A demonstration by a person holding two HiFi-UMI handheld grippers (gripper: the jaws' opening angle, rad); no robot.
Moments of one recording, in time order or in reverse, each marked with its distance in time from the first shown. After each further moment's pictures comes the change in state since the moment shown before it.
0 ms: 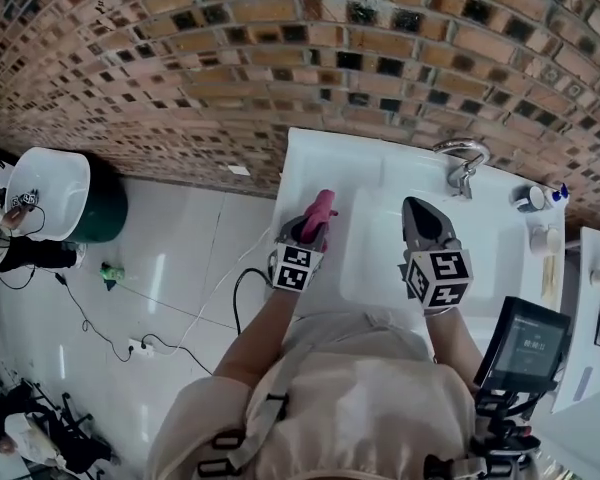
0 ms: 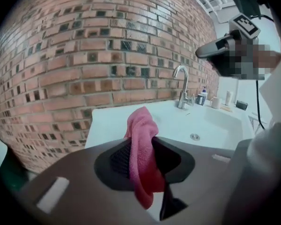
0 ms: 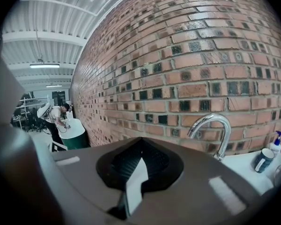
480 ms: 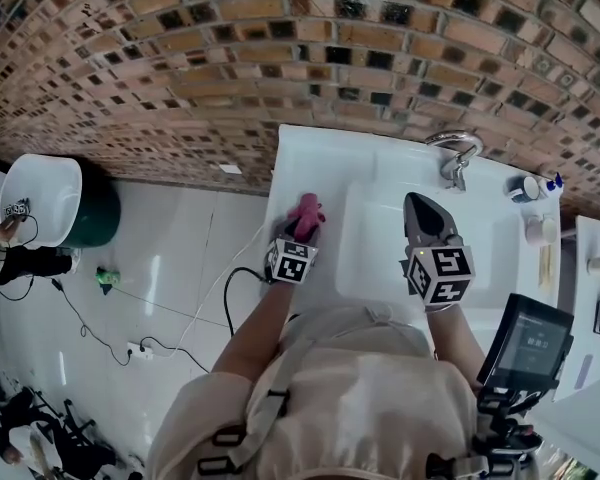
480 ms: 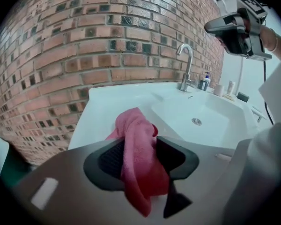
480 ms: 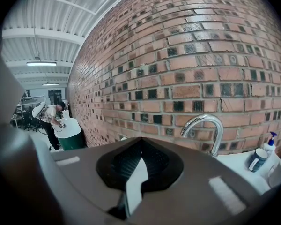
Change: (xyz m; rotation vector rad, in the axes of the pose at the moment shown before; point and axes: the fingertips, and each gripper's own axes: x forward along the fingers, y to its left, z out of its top) left arm 0.032 0.004 -0.065 -0.009 0.161 -0.013; right arm -0.008 -0.013 -0.001 0.000 -0.001 -0.041
